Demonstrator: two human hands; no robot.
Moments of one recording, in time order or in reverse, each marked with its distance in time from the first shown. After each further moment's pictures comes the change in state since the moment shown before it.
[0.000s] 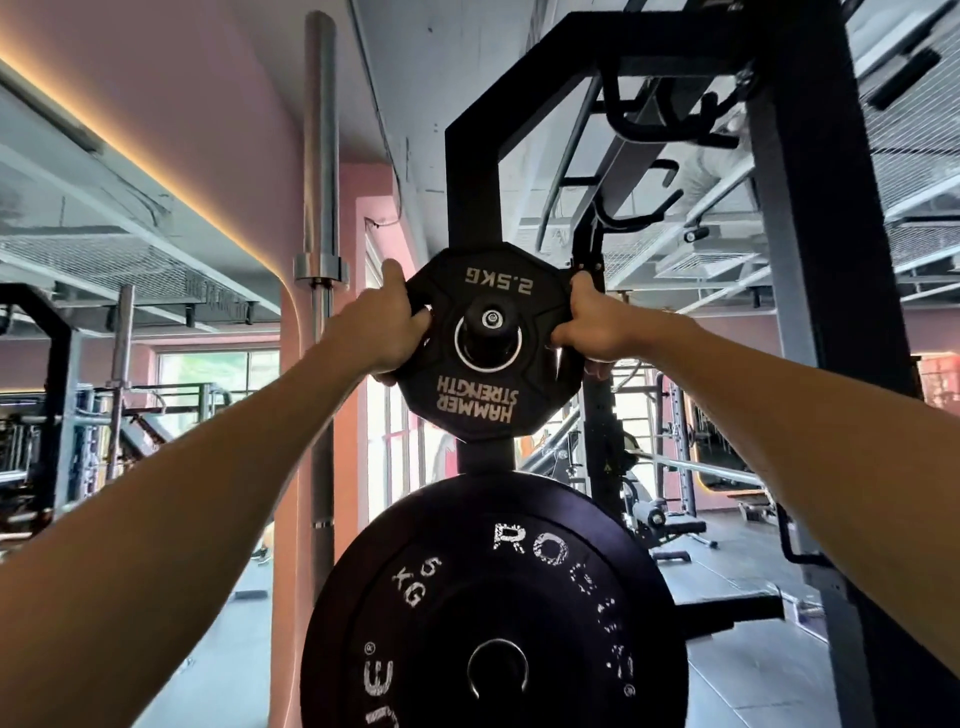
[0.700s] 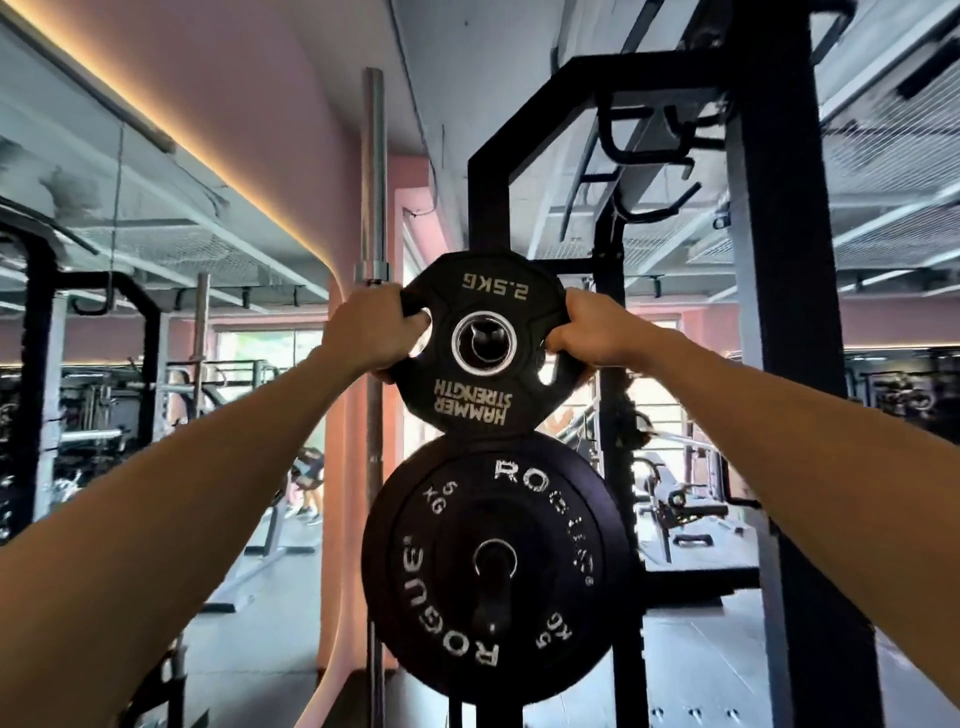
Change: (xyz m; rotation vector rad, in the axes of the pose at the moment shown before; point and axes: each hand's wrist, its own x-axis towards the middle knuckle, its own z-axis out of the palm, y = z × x) left_hand -0.122 0.064 -0.112 0.096 0.022 -0.098; right_hand -0.158 -0.053 -0.042 0.139 0.003 -0.097
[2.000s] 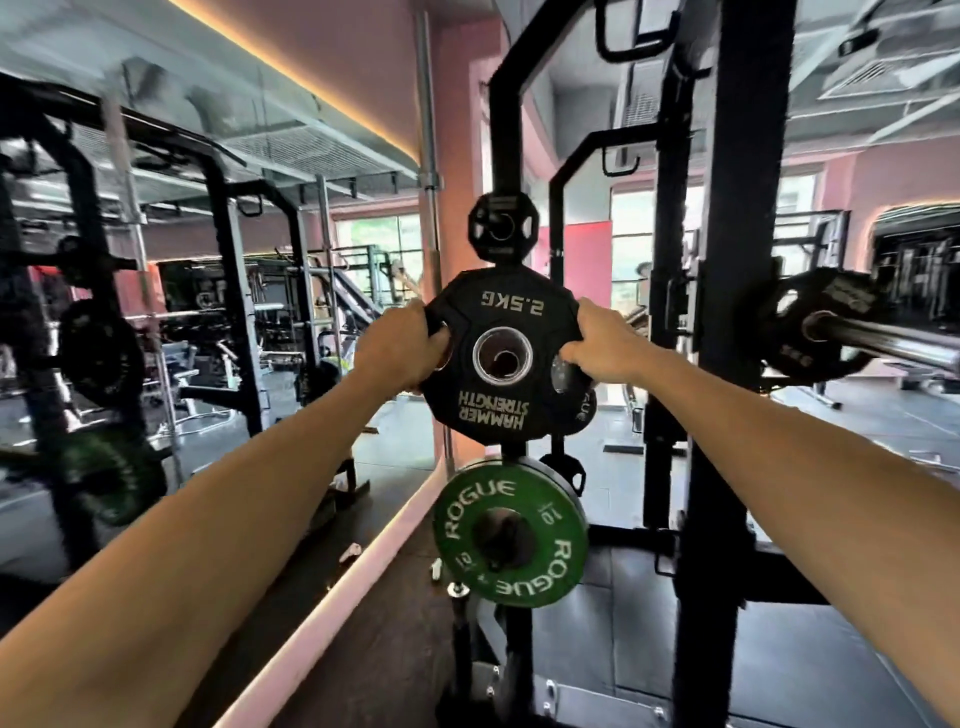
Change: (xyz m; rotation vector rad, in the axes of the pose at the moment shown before) left_hand -0.347 0.254 -0.184 0.247 -0.208 -0.265; right_hand -0.373 0.004 -0.126 -0.010 -0.233 -0.080
